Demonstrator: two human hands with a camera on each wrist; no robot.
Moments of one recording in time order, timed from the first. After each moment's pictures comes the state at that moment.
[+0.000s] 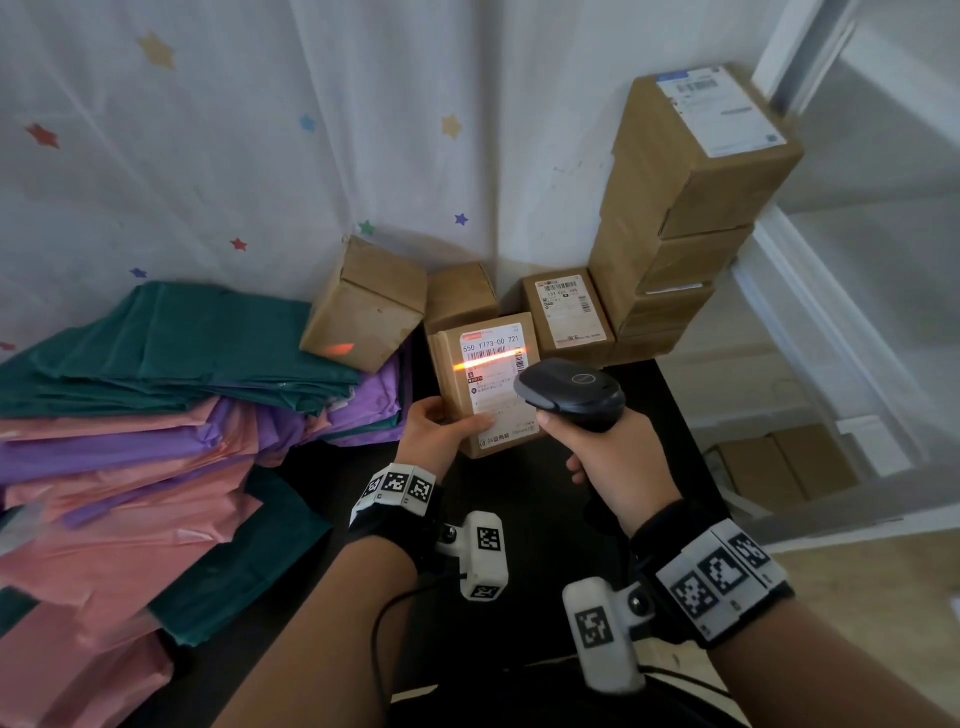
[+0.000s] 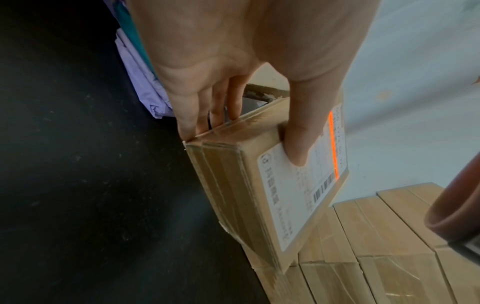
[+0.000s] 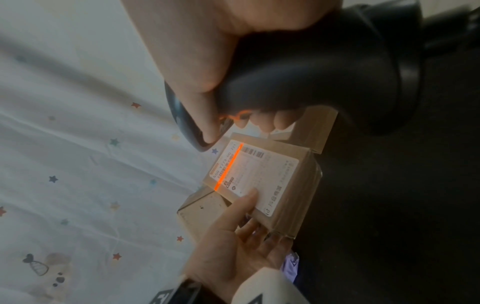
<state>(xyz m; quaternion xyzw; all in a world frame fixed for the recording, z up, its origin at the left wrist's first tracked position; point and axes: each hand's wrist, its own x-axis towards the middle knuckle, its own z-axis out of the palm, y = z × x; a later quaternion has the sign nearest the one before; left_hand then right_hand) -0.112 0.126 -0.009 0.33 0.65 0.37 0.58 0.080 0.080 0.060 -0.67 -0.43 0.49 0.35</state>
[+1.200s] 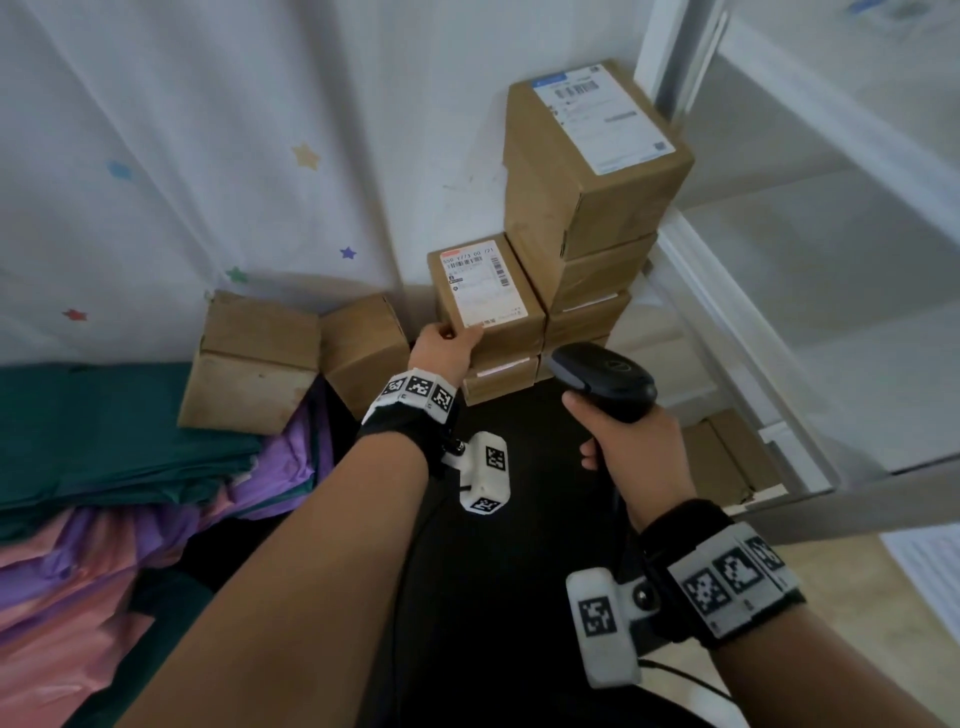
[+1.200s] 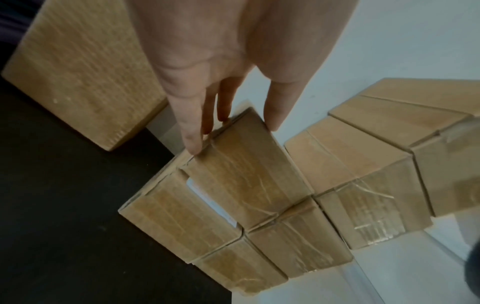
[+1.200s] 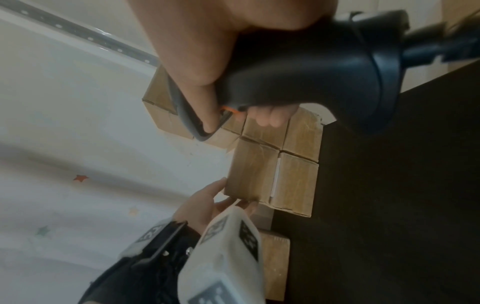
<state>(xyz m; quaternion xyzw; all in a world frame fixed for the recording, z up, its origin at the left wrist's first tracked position) 0.005 0.268 0.027 0.43 0.69 0.29 0.50 0.158 0.122 0.060 -0.72 -0.26 0.44 0.47</state>
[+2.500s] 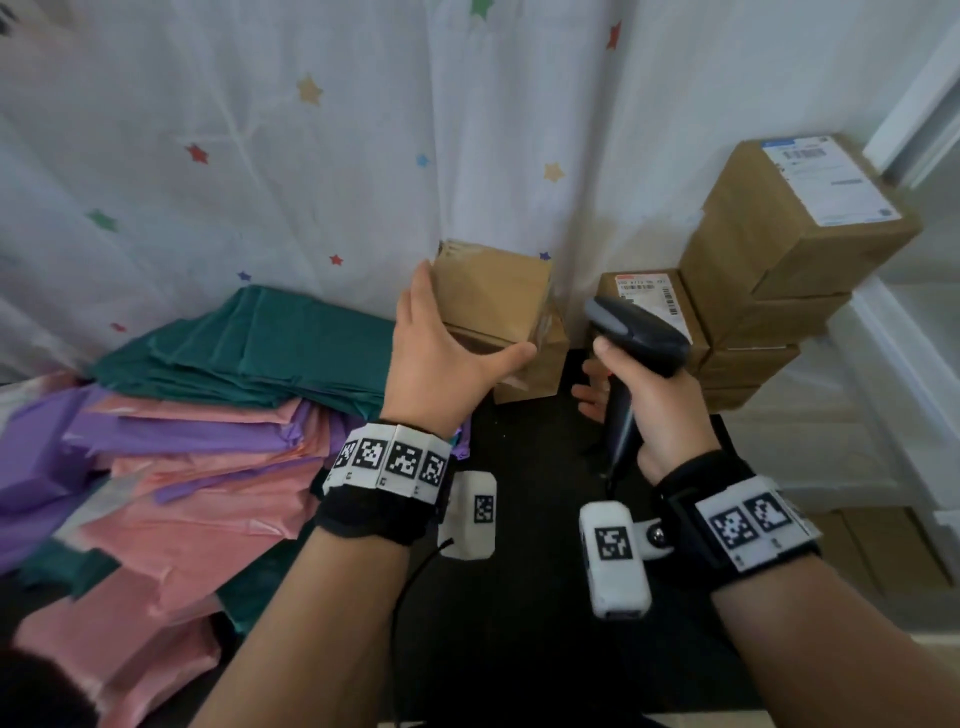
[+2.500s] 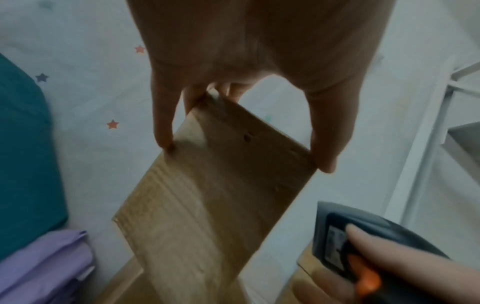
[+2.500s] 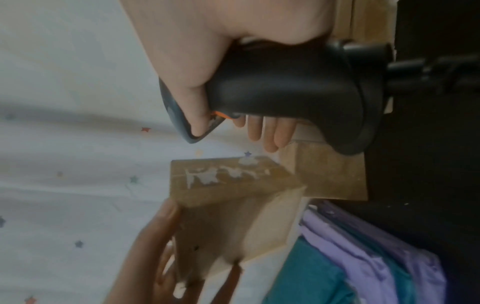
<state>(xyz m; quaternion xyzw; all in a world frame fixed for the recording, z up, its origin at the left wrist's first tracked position) -0.155 0.139 0.129 0.57 0.68 0.41 0.20 0.040 0.150 0.093 -0.55 -0.32 0.58 0.51</state>
